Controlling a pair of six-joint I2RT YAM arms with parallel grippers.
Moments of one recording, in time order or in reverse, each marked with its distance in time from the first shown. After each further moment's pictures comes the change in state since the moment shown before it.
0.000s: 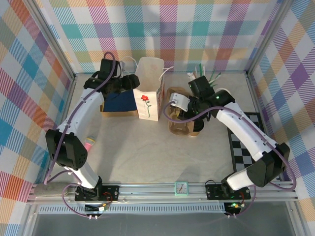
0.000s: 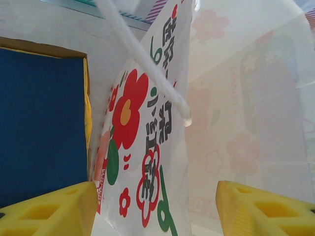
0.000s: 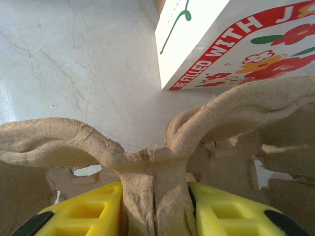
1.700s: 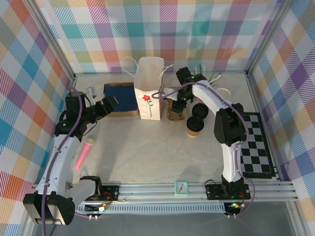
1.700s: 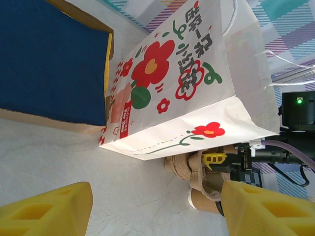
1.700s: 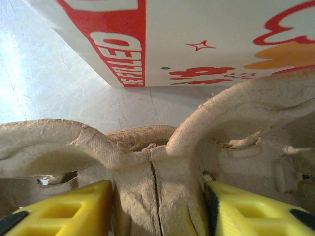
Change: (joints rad) left arm 0.259 -0.647 -0.639 0.167 0.257 -0.135; right arm -0.124 0.665 0.424 -0.045 -0.071 -0.260
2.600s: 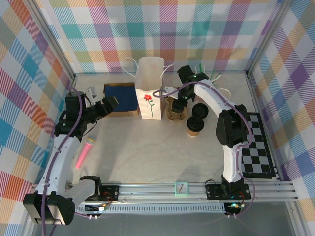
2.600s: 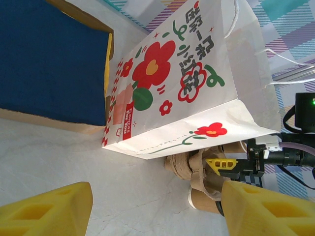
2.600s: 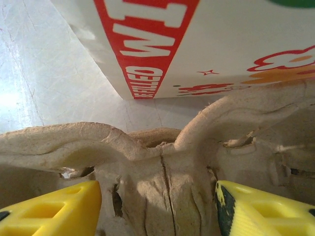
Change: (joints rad) left arm 0.000 0.000 0.000 0.000 0.000 0.000; right arm -0.006 -0.039 0.000 -0.013 -0.030 0.003
